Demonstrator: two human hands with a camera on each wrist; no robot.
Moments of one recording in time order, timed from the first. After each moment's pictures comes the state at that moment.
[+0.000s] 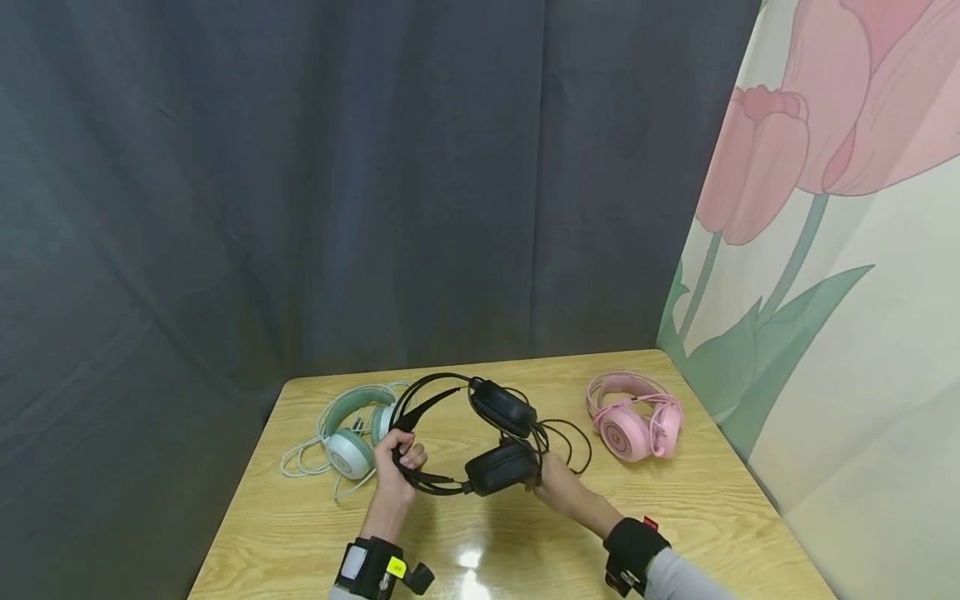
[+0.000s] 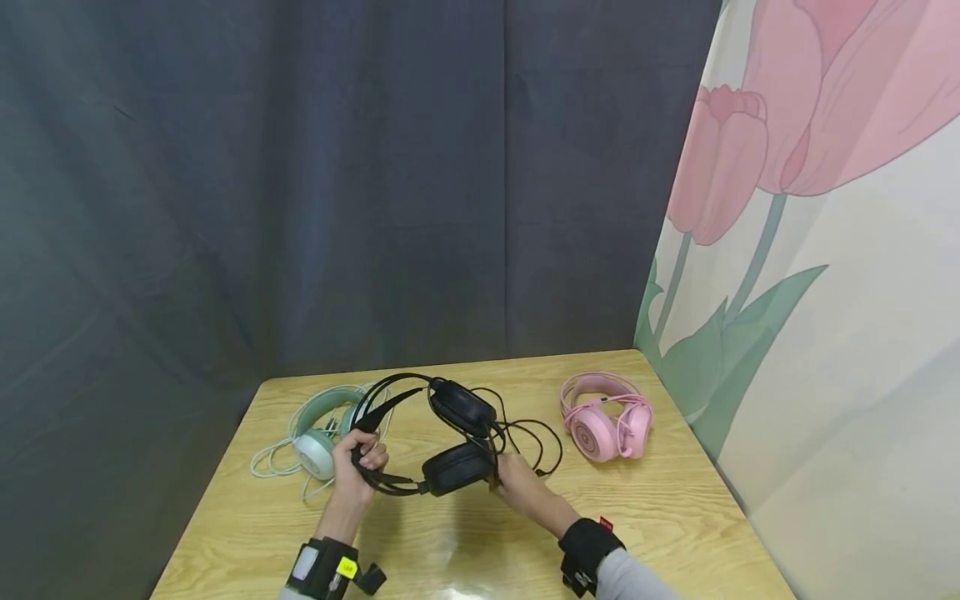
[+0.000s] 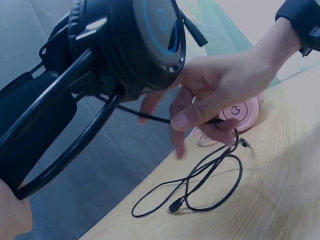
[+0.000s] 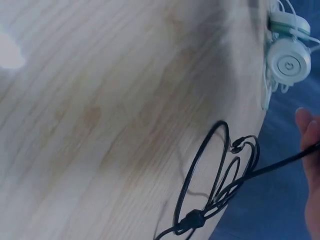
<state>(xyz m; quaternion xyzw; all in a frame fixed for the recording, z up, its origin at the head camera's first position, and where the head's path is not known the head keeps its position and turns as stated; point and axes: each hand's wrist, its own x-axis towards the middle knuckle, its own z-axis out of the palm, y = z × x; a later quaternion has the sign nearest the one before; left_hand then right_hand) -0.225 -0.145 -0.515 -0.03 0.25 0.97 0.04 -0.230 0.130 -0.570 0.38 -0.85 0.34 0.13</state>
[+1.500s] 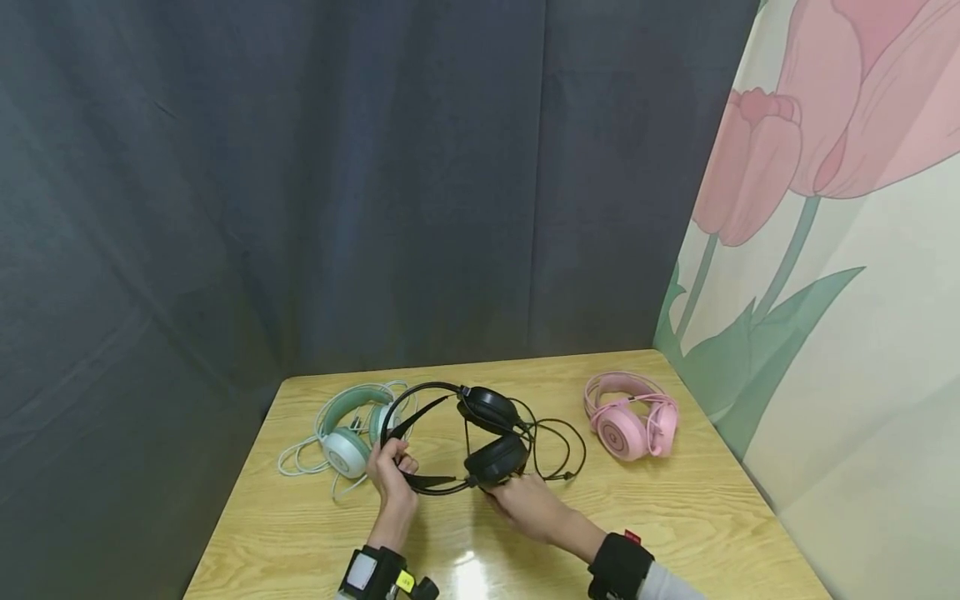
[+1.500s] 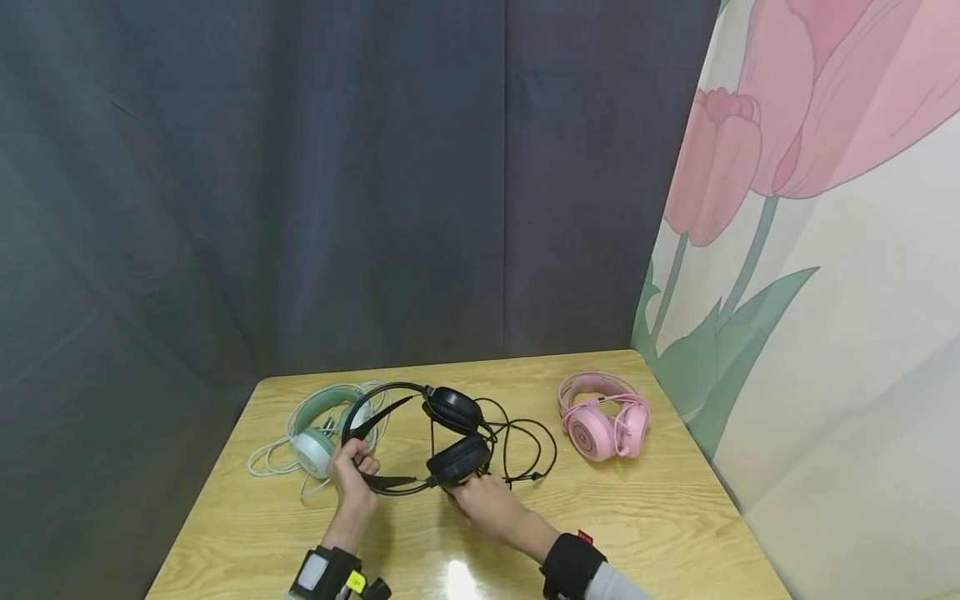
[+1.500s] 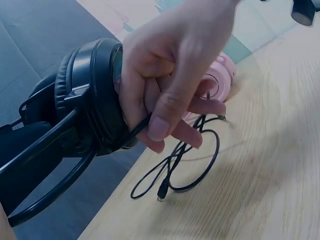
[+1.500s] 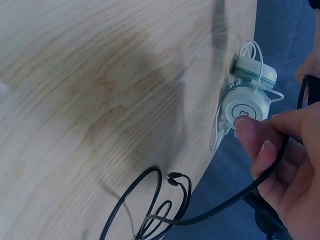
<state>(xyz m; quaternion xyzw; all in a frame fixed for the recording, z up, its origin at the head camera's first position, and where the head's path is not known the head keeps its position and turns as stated) -0.214 -0.130 -0.520 -0.16 0.37 0.89 -0.19 -0.195 0.083 -0.552 0.41 -0.89 0.09 0.16</state>
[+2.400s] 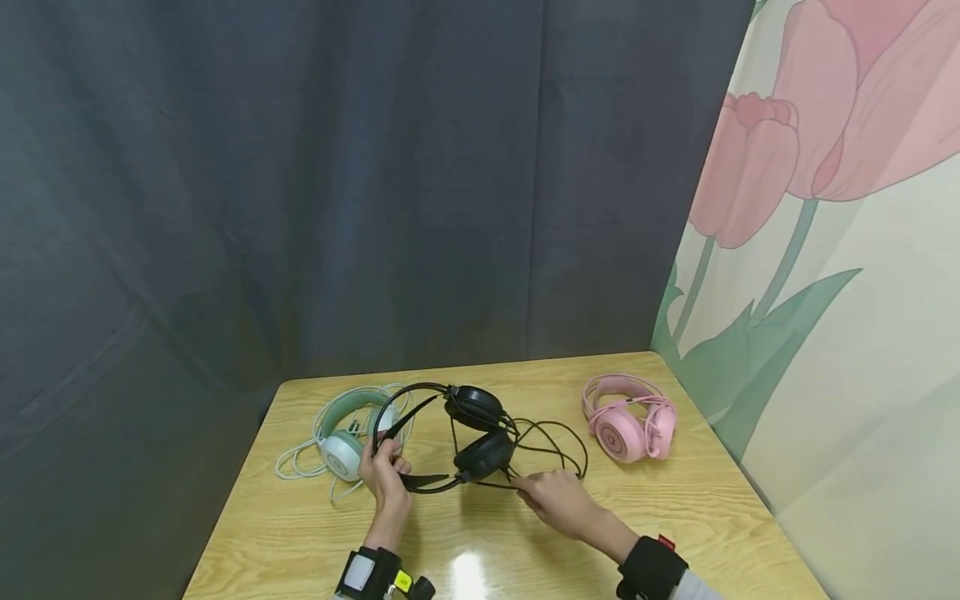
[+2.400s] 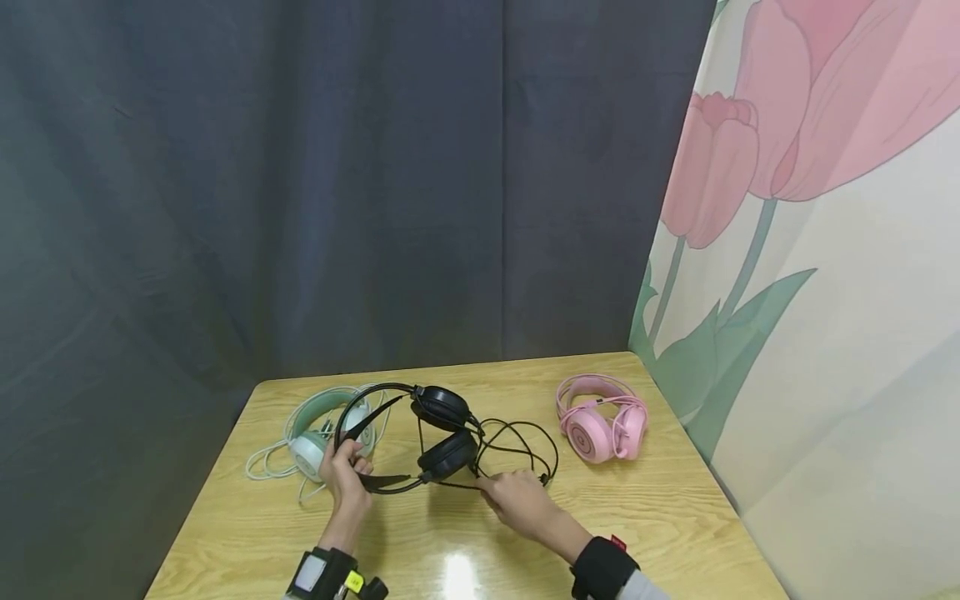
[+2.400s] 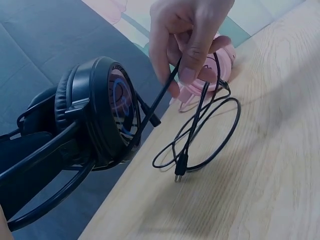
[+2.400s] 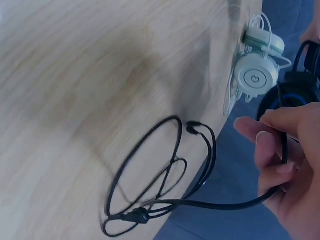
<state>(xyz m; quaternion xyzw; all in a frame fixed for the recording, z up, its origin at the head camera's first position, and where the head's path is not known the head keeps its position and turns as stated) -0.239 -0.145 -0.568 -0.12 0.44 0.85 -0.26 -0.198 0.129 -0.542 0.39 -0.90 0.10 0.15</state>
